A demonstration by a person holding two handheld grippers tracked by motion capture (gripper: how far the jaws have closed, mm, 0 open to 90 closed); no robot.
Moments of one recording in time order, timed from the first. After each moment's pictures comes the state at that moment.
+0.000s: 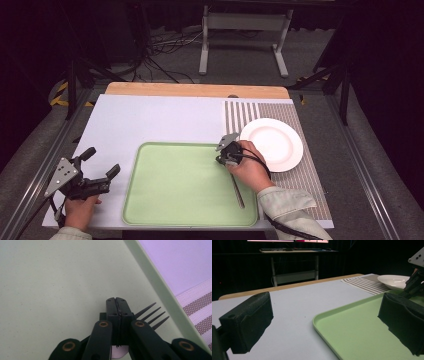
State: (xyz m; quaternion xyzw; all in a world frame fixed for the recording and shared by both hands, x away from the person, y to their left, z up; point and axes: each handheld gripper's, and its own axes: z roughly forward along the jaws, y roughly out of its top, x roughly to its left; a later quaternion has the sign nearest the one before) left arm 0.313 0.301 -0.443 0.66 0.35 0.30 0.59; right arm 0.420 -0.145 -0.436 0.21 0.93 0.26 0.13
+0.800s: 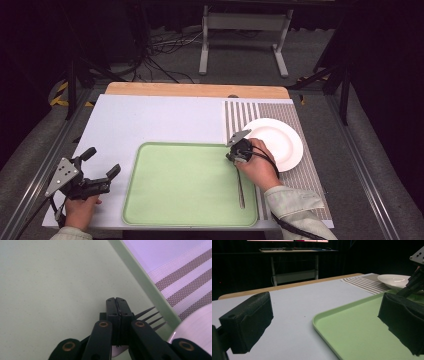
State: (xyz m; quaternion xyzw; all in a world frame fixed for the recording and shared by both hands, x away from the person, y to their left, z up) left arm 0.313 0.300 -0.444 0.66 0.36 0.30 0.59; right arm 0.424 -0.171 -0.432 0.26 0.92 0.25 0.15
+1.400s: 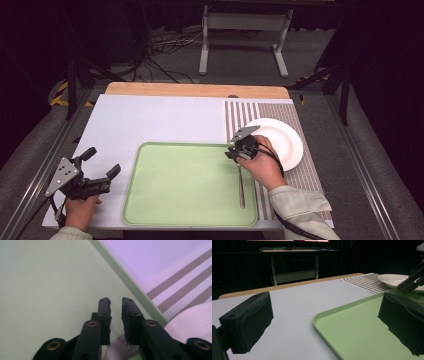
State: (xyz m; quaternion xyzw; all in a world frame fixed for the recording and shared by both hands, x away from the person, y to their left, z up) left arm 0.313 0.300 -0.444 0.66 0.36 0.30 0.59; right arm 0.419 -0.178 -0.410 0.28 0.90 0.31 0.14
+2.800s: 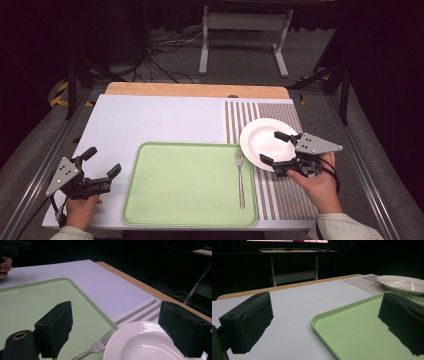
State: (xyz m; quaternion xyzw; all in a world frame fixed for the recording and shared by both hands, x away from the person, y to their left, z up) left arm 0.314 0.299 -0.443 0.66 0.35 0.30 0.59; right arm 0.349 -0.293 -0.362 0.24 0.78 0.53 0.24
